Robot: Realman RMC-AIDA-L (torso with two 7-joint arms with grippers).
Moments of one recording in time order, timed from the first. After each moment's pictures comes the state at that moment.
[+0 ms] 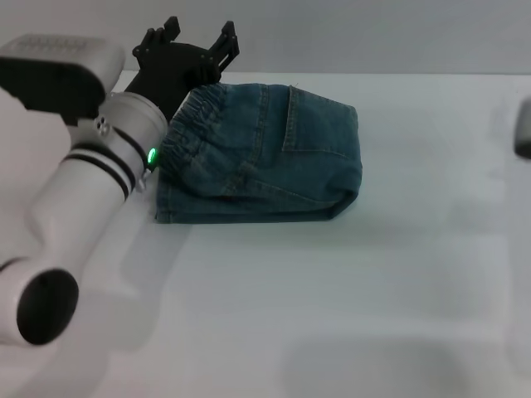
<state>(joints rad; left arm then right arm) -0.44 -2.07 -1.04 -0.86 2.31 0.53 0.15 0.47 2.08 0.90 0.57 -1.84 -1.21 -0.91</state>
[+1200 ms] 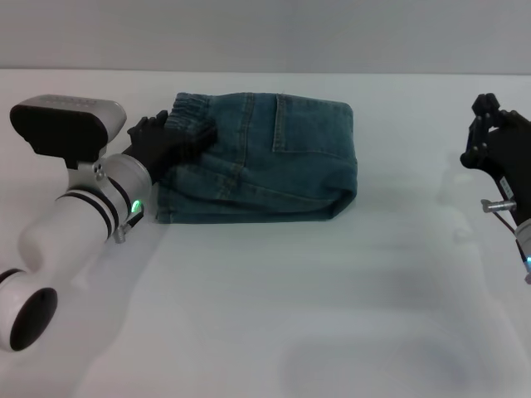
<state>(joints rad) -0.66 -2.07 -0.82 -0.35 2.31 0.55 -0.23 0.32 2.07 0.74 0.47 -2.21 -1.14 -0.04</state>
